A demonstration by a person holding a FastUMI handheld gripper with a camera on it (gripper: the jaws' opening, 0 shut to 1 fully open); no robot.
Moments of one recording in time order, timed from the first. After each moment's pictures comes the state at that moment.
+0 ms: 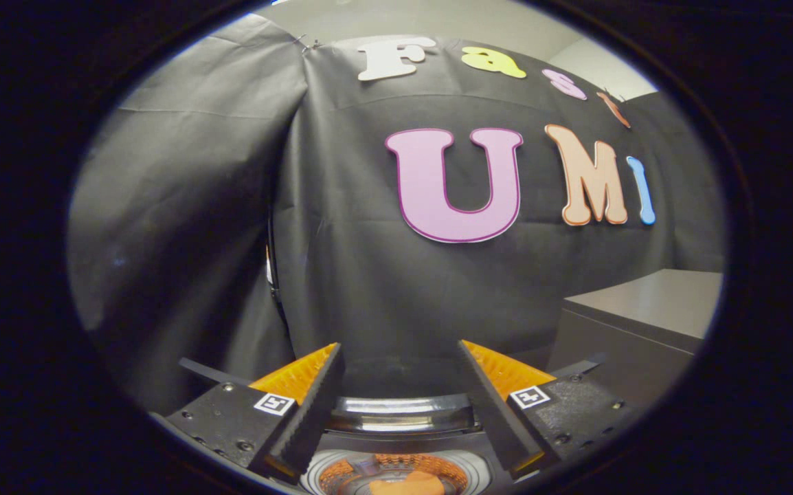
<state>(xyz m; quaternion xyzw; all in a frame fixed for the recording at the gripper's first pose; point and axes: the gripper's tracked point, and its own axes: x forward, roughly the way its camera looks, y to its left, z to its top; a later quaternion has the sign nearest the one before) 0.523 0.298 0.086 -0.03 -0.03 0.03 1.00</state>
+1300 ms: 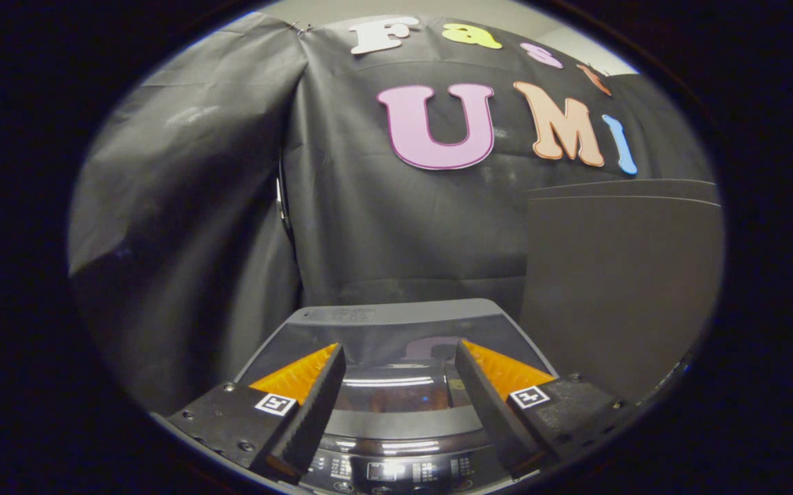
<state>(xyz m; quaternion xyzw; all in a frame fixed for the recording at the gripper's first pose) 0.465 0.279 -0.002 -0.01 0.04 0.03 1.00</state>
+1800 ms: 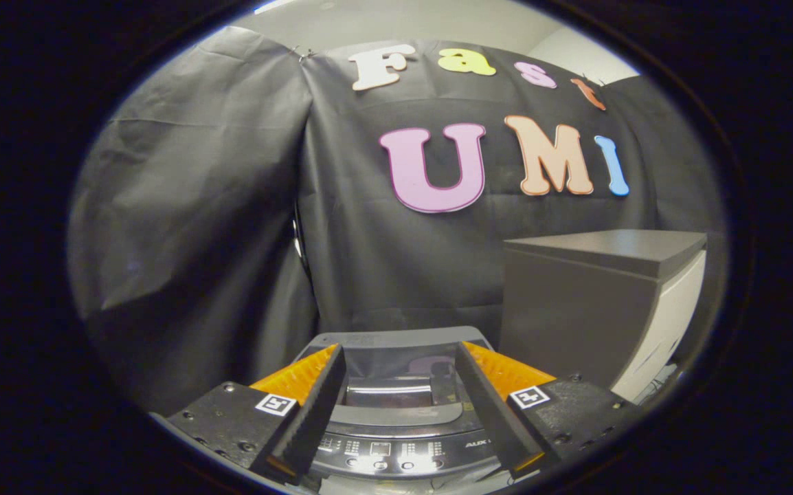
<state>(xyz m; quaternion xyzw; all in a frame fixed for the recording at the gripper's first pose) 0.395 0.269 0.068 -0.01 0.00 0.04 1.00</state>
